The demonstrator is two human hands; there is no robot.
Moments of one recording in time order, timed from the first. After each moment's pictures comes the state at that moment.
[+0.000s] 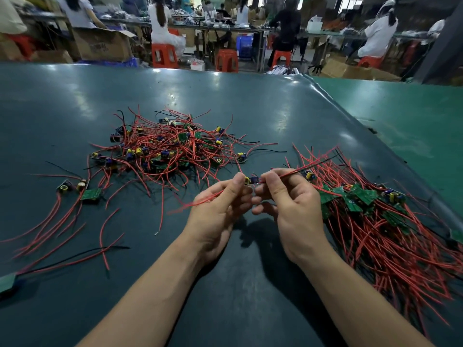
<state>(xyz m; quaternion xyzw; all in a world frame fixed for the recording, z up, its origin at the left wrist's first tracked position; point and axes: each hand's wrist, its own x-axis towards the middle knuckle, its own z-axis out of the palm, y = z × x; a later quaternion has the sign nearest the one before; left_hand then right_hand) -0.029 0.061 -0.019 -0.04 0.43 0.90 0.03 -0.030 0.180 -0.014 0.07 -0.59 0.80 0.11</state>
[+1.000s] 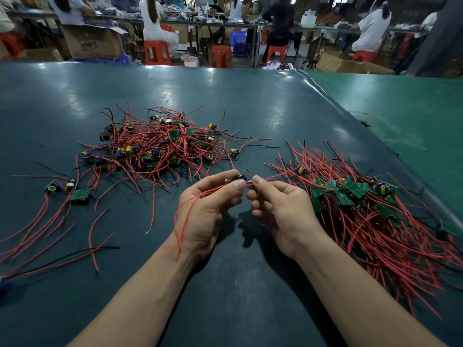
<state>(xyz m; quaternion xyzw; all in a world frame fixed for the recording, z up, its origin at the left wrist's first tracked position) -0.022 0.060 -0.013 -0.05 0.47 0.88 -0.02 -0.029 0.184 -0.006 -0.08 -0.57 0.82 -0.05</state>
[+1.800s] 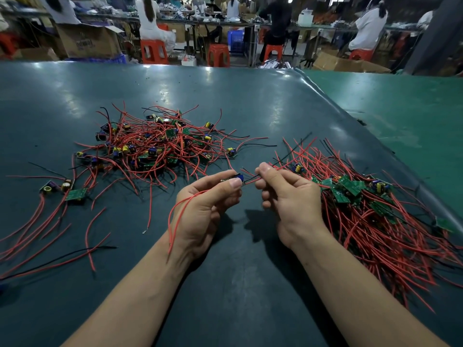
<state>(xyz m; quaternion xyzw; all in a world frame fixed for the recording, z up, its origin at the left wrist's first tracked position) -0.021 0.058 -0.009 -0.05 0.47 0.88 0.01 -0.038 0.190 -0.008 -0.06 -0.57 0.82 0.07</state>
